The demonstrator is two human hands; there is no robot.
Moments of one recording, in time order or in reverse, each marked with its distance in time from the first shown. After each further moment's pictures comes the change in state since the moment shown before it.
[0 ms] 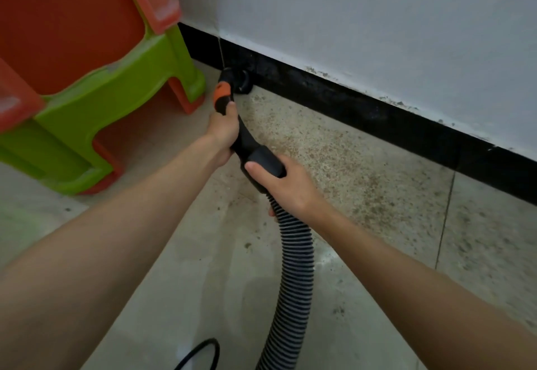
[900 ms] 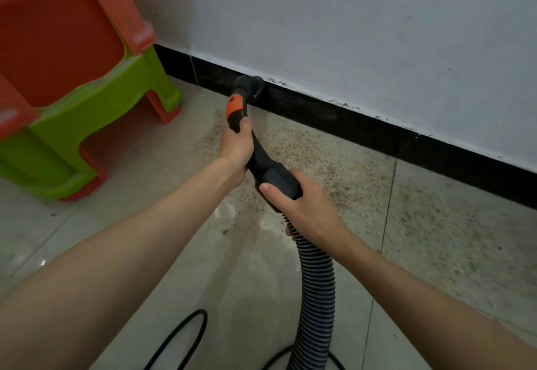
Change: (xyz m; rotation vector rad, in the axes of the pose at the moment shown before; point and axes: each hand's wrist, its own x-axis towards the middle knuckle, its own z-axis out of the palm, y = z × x) left_hand -0.095 -0.001 0.045 -0.017 -0.092 -0.019; right_hand -0.103 -0.007 -0.045 -0.171 0.159 -0.006
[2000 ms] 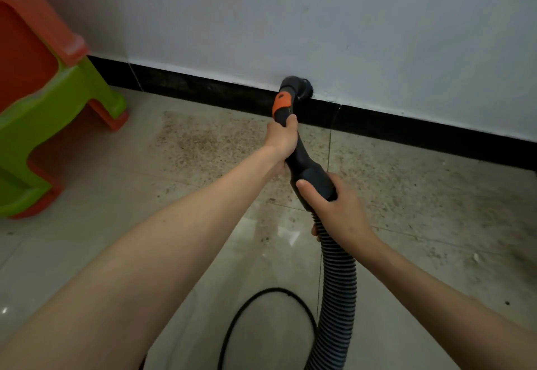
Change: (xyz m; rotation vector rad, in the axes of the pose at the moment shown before) left_hand -0.116 -0.013 0.117 0.186 -0.424 -0.005; right_hand -0.121 0.035 -0.071 0.132 0.383 0.118
